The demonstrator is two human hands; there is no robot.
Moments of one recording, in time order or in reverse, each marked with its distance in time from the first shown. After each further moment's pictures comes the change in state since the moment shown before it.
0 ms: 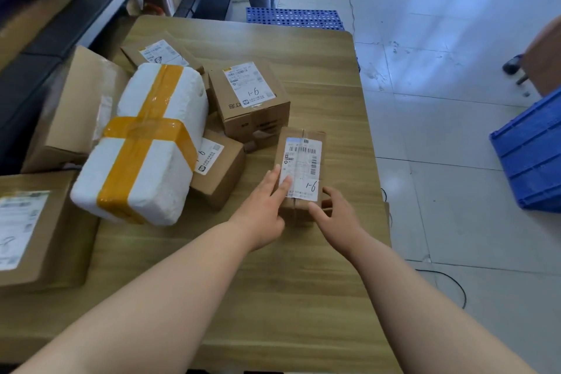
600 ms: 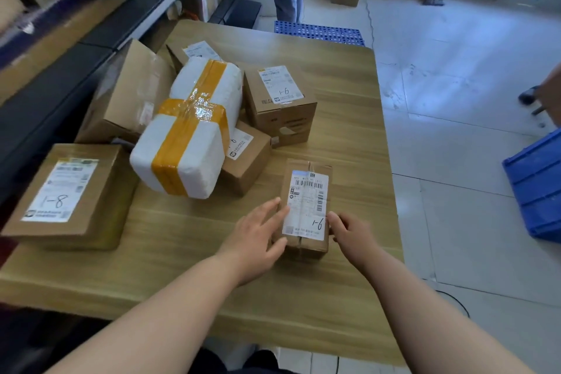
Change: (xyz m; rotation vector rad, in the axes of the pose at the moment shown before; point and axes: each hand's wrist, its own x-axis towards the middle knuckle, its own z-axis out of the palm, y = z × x) left_hand -0.096 -0.029 0.029 -0.060 0.095 -0.023; right_hand -0.044 0.013 0.012 -0.100 -0.051 -0.006
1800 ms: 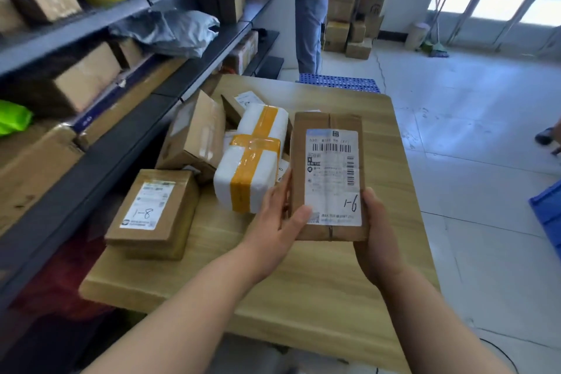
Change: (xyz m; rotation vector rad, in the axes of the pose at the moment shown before) left_hand -0.088 0.010 -0.099 -0.680 0.373 0.107; right_hand -0.101 -0.129 0.023 0.886 -0.078 -0.435
